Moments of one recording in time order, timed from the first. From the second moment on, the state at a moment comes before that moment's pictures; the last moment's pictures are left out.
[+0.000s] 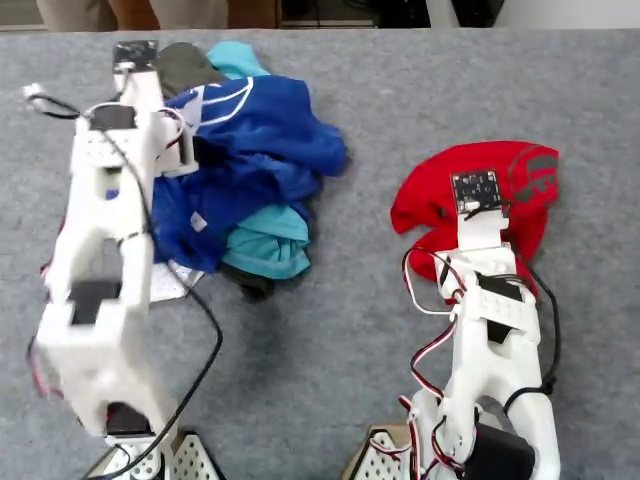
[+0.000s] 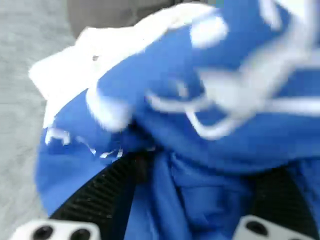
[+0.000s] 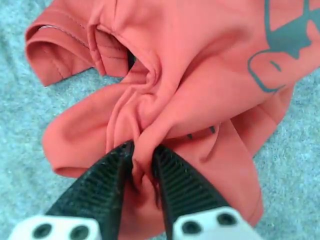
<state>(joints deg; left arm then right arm) -6.8 24.7 -17.6 69.0 -6.9 15.7 -27.1 68.8 22.7 17.1</state>
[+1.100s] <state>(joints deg) -46.1 70.3 -93.2 99.4 -22.5 15.7 -27.1 68.8 22.6 17.1</state>
